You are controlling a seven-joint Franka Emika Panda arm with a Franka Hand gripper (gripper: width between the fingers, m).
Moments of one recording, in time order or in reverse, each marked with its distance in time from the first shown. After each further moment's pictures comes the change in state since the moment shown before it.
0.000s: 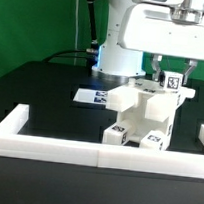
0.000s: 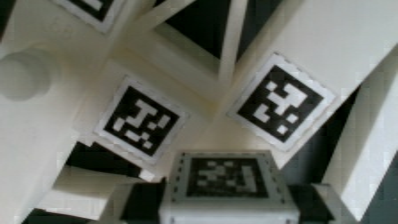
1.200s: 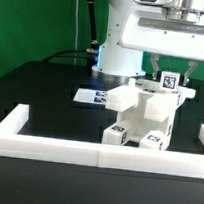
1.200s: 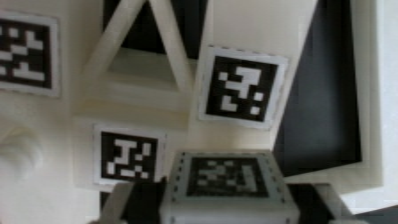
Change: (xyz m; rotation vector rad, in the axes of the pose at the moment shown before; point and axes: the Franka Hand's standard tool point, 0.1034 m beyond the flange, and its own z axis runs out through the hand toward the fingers) arm 0.000 -0.002 0.000 0.002 0.000 0.504
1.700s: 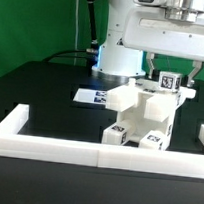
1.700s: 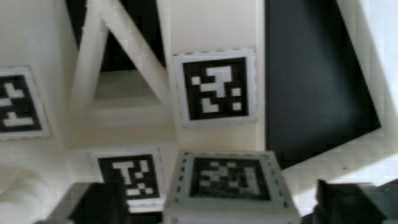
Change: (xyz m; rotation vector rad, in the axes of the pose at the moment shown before) arm 0.000 -0.001 0.000 0.000 0.000 0.179
